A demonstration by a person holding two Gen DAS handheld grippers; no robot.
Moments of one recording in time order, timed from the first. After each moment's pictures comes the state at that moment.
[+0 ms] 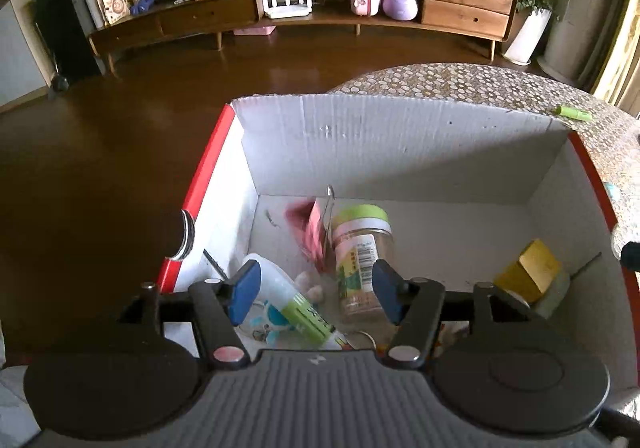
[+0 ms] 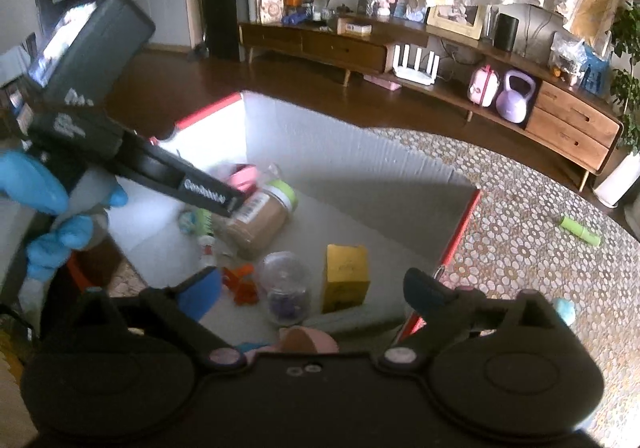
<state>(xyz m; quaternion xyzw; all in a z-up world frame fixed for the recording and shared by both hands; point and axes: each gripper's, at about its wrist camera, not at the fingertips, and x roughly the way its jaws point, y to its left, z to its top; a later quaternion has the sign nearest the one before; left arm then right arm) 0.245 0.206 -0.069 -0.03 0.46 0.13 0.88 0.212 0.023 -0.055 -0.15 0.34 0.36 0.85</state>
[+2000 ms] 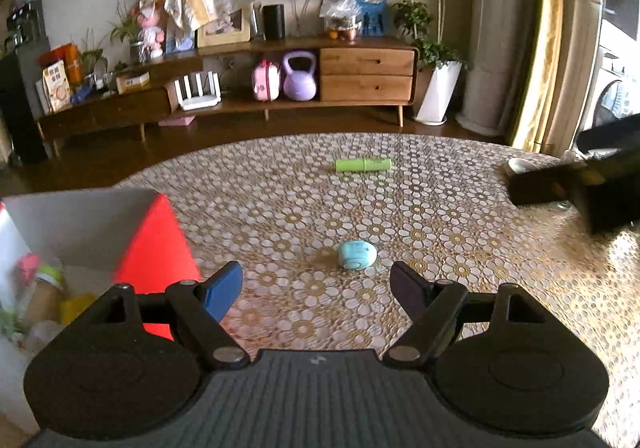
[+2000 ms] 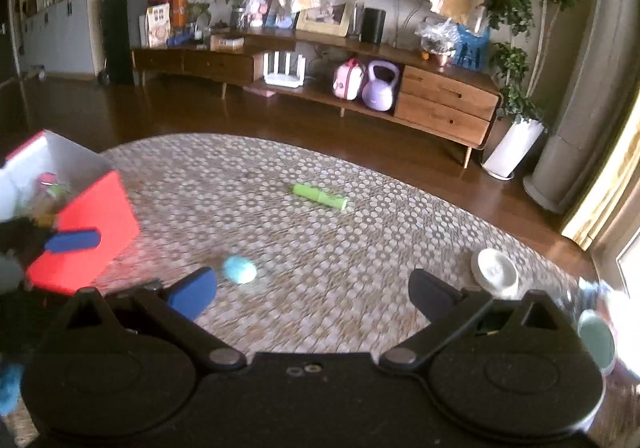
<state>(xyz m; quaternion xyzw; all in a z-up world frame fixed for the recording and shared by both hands) 0.293 -0.104 -0.073 0.00 0.33 0.07 0.94 0.356 -0.242 -0.028 -0.15 0.33 0.25 0.90</state>
